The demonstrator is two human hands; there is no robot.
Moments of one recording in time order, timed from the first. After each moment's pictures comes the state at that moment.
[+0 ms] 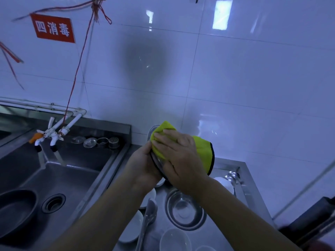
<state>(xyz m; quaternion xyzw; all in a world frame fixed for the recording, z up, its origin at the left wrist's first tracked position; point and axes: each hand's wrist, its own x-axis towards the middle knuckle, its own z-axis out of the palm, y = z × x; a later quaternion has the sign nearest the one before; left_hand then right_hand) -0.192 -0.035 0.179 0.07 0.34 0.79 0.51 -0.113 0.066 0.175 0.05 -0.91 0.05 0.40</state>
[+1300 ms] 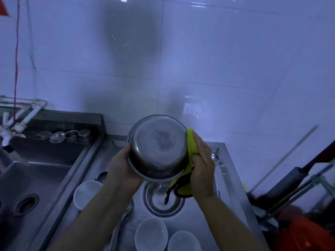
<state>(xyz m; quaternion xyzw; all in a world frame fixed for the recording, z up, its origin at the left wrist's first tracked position) -0.158 0.035 0.147 -0.03 0.35 0.82 0.46 -0.038 0.152 0.105 -0.19 -0.65 0.50 0.53</state>
